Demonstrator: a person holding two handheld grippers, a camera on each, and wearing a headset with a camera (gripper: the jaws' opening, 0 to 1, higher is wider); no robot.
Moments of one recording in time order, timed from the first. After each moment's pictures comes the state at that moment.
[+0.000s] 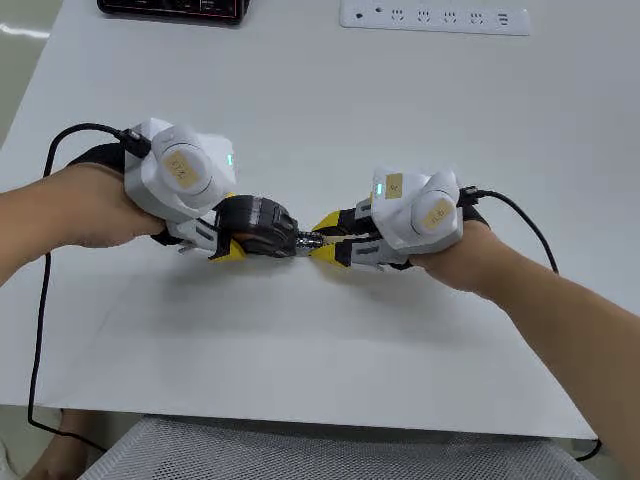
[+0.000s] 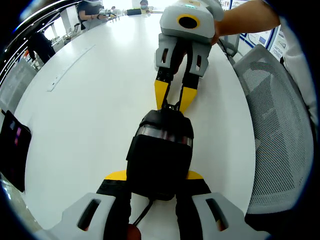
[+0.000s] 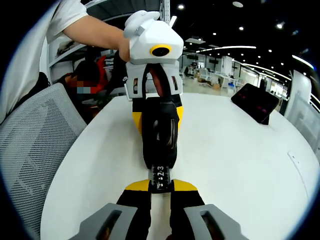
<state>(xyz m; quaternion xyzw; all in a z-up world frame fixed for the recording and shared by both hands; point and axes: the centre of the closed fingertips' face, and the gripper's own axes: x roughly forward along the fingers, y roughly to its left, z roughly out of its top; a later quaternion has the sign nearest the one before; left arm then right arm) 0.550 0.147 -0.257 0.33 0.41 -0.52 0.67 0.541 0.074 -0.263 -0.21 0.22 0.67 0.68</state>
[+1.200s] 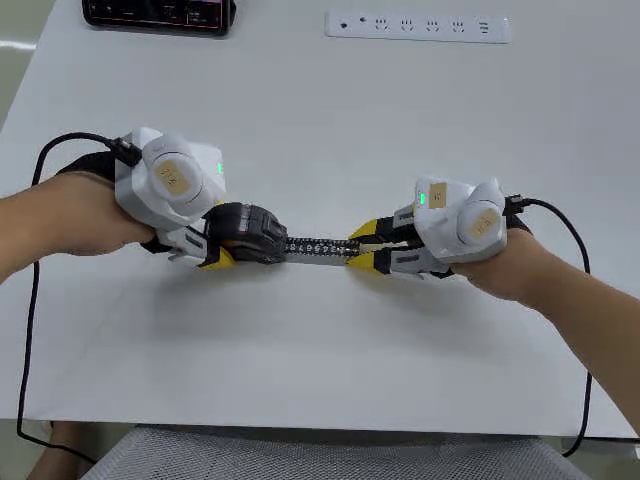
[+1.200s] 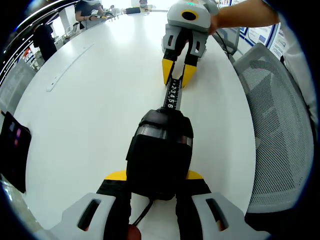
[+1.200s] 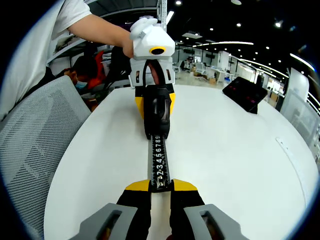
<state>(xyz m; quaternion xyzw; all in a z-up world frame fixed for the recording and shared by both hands) 0.549 0.147 -0.256 0.33 0.42 -0.52 0.67 0.539 0.016 -0.260 -0.24 0.24 0.65 0.68</state>
